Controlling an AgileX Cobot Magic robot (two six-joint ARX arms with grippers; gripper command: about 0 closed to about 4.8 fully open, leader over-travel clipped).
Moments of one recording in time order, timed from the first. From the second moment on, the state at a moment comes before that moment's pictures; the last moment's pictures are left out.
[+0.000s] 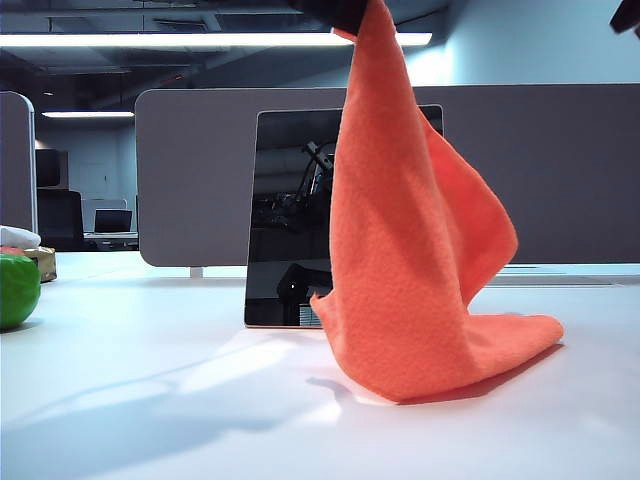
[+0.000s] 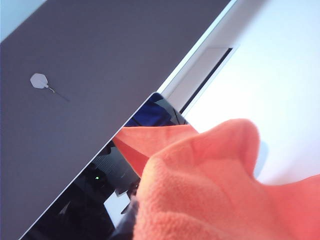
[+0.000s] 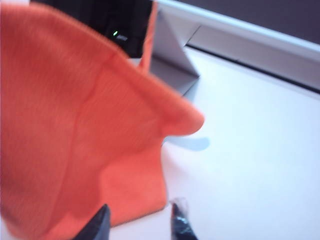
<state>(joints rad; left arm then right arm) -0.97 1.41 1.04 0.17 -0.38 0.57 0.15 0.73 0.82 -0.58 -0.30 -0.19</state>
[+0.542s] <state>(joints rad) -0.99 1.37 1.04 0.15 -0.39 0.57 0.15 0.73 0.77 -0.61 -0.34 -0.28</state>
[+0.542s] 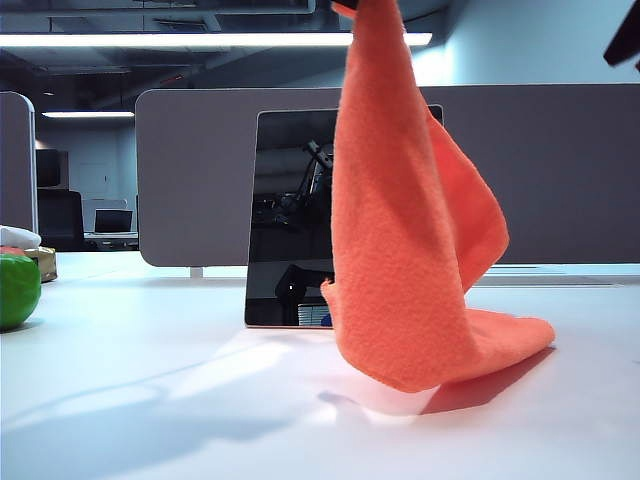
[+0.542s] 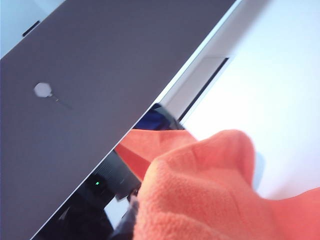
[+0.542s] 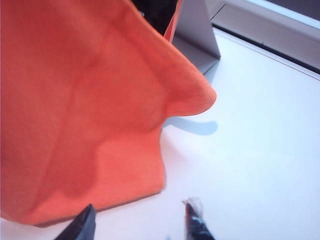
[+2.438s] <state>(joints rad) -0.99 1.30 1.04 0.00 -0.40 0.54 0.12 1.33 0.69 0.07 -0.65 -0.37</state>
